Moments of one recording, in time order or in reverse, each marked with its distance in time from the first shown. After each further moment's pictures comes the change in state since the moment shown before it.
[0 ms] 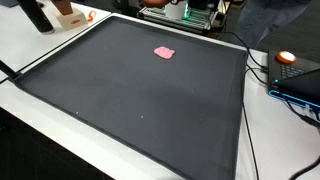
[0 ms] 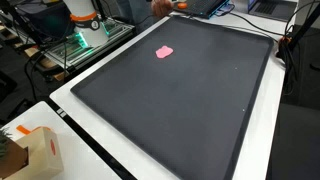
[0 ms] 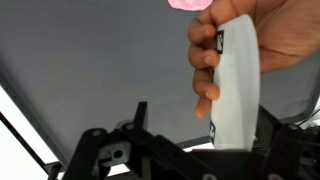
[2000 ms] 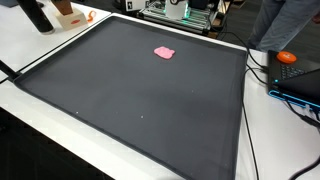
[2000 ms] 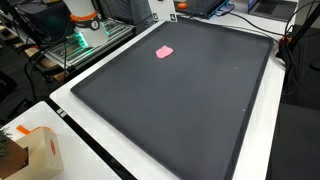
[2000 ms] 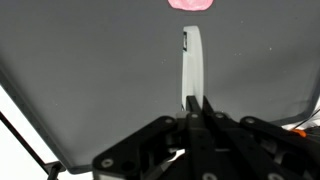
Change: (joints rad) arm 0.000 0.001 0.000 0.001 0.000 0.000 -0.002
